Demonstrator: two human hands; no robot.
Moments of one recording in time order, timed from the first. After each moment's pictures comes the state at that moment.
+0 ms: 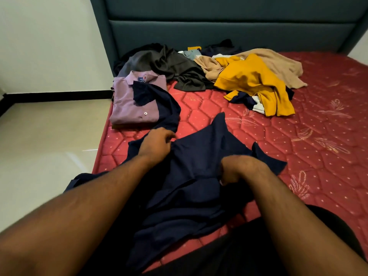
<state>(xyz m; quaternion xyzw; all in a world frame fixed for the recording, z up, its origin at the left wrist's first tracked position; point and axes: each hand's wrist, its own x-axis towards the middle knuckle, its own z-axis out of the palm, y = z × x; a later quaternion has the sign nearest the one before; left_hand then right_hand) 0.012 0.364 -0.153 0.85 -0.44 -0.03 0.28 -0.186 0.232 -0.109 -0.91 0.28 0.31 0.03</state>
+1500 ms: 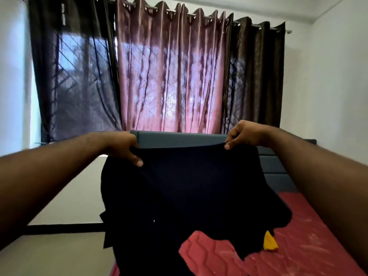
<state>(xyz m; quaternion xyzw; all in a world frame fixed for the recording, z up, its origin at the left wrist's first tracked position) -0.003 0.537 0.309 0.86 -0.49 0.15 0.03 -0.256 0.255 0.342 -0.95 0.18 -0.21 0.15</state>
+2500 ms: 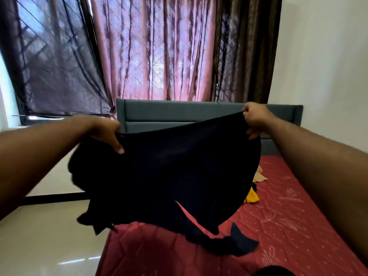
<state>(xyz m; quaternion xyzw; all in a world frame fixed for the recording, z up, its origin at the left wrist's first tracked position) 0.008 0.526 0.255 0.92 -0.40 0.03 -0.01 -0.281 0.218 0.266 -0.83 0.40 -0.32 0.22</state>
